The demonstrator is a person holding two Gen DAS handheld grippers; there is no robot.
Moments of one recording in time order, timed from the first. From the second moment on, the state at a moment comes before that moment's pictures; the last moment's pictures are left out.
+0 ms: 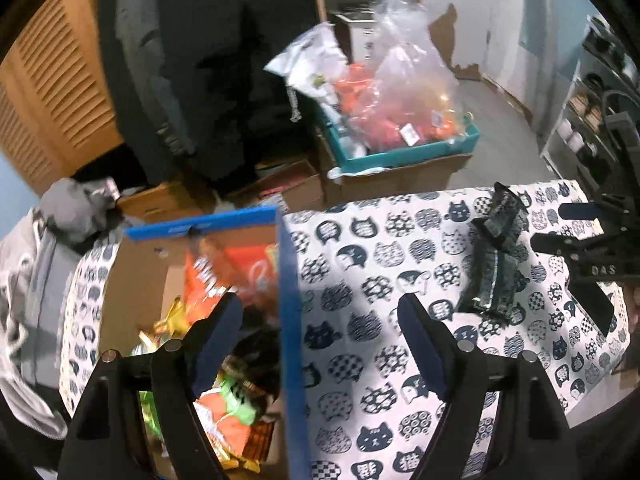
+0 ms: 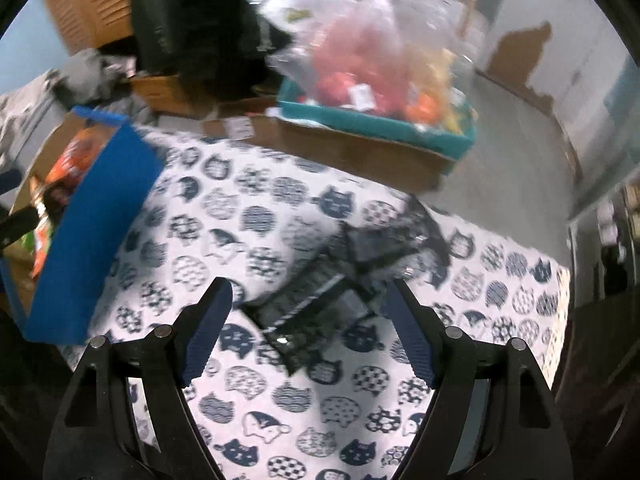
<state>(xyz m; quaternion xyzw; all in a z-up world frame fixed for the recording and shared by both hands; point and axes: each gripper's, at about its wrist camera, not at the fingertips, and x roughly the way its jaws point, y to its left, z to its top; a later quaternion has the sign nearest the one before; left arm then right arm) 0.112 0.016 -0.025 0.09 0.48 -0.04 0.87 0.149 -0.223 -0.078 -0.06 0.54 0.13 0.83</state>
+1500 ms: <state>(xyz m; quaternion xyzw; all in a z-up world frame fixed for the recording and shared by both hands) 0.228 -0.080 -0.140 0.10 0.55 -0.13 0.82 0.238 -0.277 -0.204 0.06 0.63 -0.03 0.77</state>
